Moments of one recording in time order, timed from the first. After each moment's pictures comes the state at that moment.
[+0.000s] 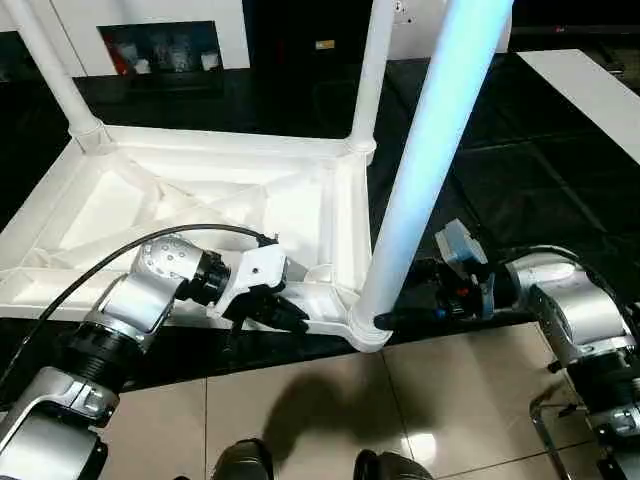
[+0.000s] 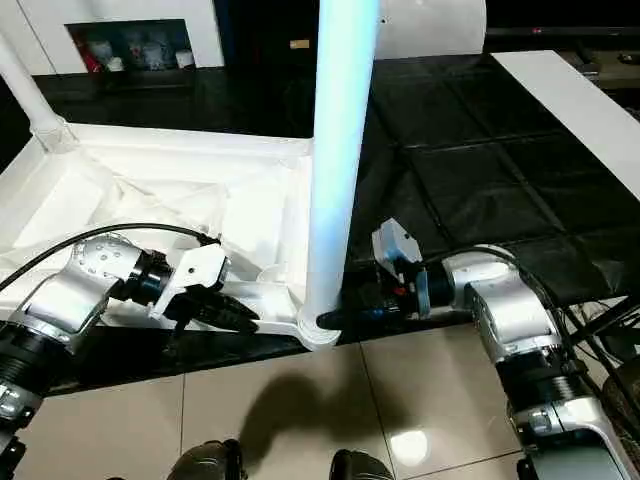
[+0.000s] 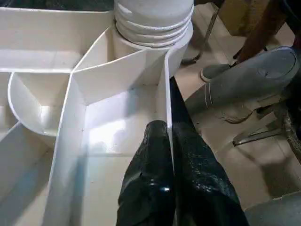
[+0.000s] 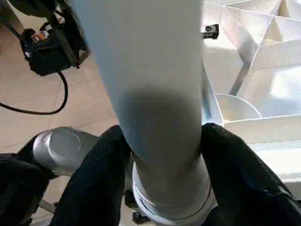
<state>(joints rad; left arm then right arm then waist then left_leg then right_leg) -0.57 0.53 -0.36 0.37 -0.06 0.10 -1.46 -0.49 -0.51 0.19 0.31 0.31 0.23 1.50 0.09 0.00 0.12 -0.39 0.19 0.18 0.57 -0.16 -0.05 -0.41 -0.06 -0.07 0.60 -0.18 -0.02</state>
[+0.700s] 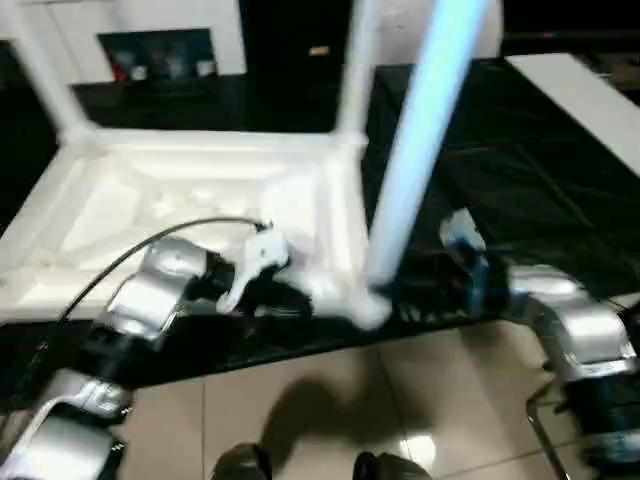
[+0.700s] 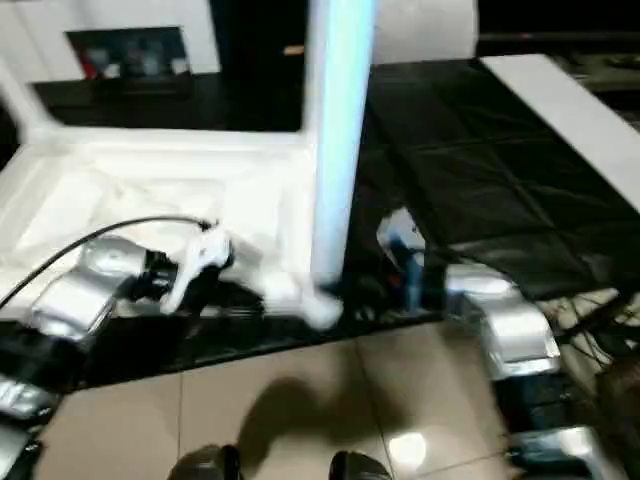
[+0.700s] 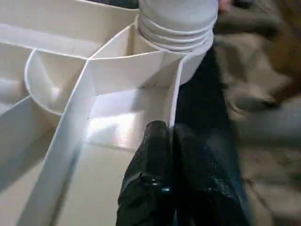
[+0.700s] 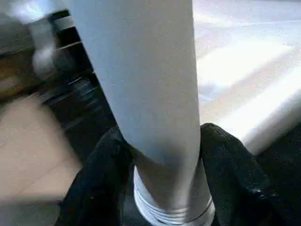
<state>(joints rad) -0.60 0.36 -0.25 0.42 -0.02 0.37 -1.15 -0.39 -0.30 0.02 0.16 0.27 0.48 0.93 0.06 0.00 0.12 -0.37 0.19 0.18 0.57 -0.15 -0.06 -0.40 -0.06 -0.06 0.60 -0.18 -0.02</state>
